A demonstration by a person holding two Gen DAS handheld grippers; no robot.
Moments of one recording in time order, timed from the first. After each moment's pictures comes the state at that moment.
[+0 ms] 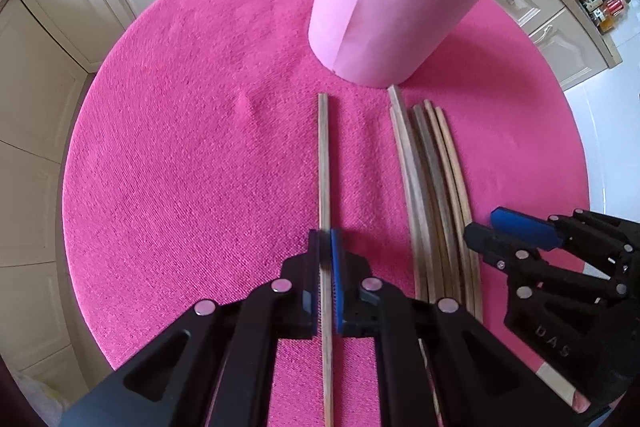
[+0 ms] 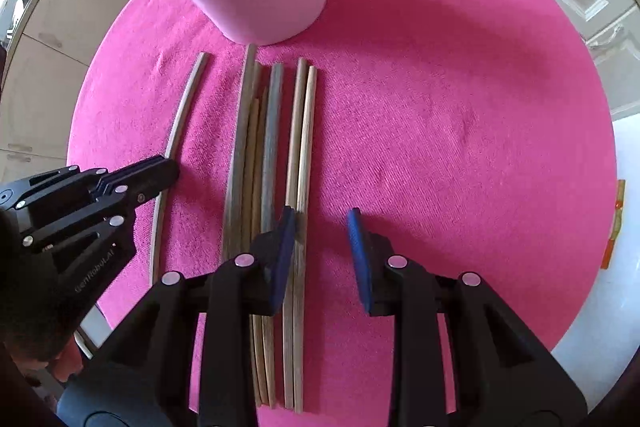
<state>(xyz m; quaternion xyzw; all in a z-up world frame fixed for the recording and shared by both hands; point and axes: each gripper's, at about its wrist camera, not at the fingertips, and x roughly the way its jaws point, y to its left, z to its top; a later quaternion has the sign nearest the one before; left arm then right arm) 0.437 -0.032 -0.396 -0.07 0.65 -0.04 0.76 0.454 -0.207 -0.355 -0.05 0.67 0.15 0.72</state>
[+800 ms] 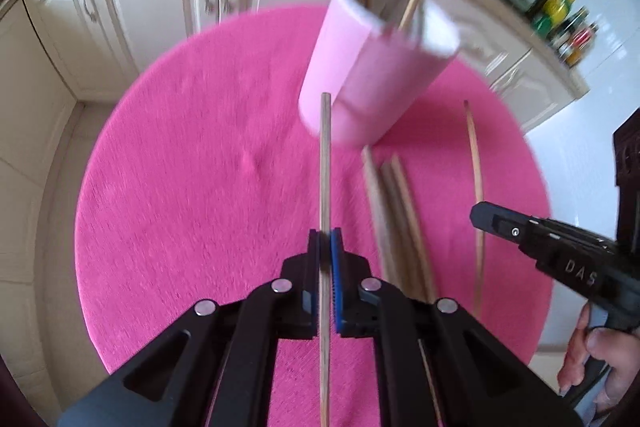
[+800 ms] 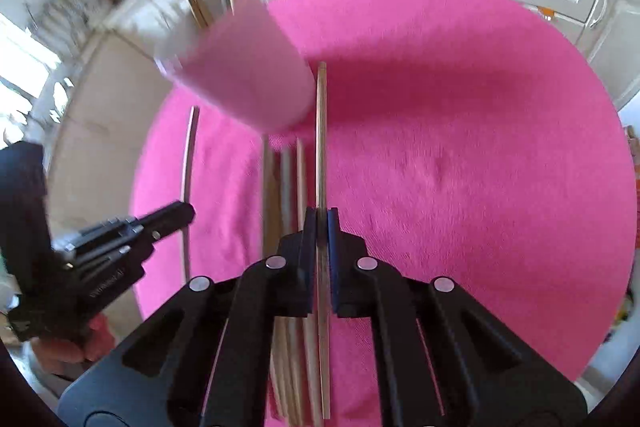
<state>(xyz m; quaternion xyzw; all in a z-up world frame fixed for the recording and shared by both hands) 0.425 -0.025 -0.353 -0.11 0.55 -0.08 0.82 0.440 -0.242 -0.314 0.11 0.57 0.19 0.79</state>
